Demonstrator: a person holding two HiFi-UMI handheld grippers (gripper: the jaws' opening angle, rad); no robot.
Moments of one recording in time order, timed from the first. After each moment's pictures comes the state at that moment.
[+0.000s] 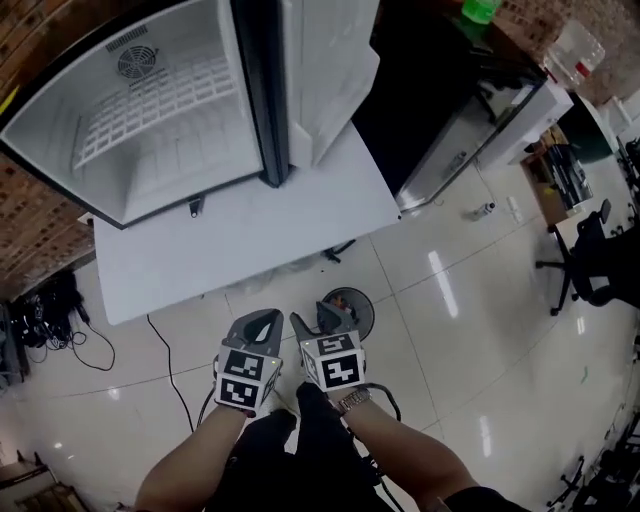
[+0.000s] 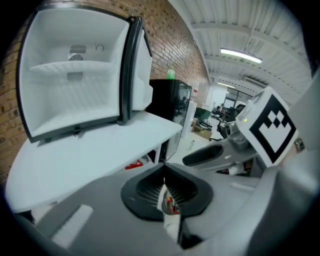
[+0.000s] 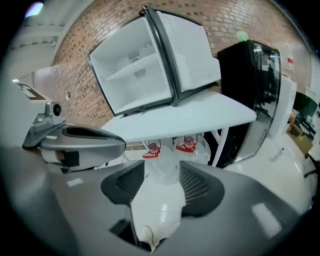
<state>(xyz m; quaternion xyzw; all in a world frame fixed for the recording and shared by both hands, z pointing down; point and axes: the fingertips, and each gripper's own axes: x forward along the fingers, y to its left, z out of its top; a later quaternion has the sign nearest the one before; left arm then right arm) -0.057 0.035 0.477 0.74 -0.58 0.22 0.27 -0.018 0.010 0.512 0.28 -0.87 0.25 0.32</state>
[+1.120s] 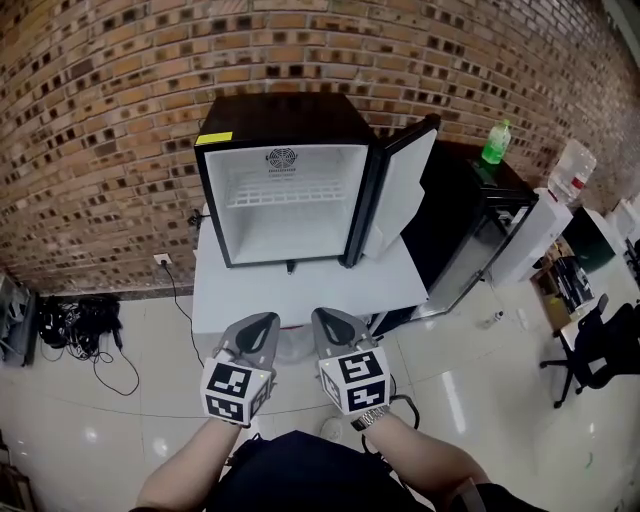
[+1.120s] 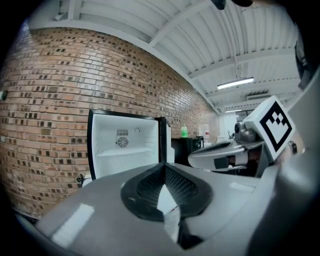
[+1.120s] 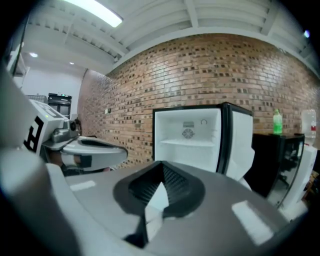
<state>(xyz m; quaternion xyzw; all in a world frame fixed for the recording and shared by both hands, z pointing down) -0.183 0.165 0.205 0.70 -0.70 0.07 0.05 -0.132 0.116 0.205 0.21 -0.97 0.01 0.12</state>
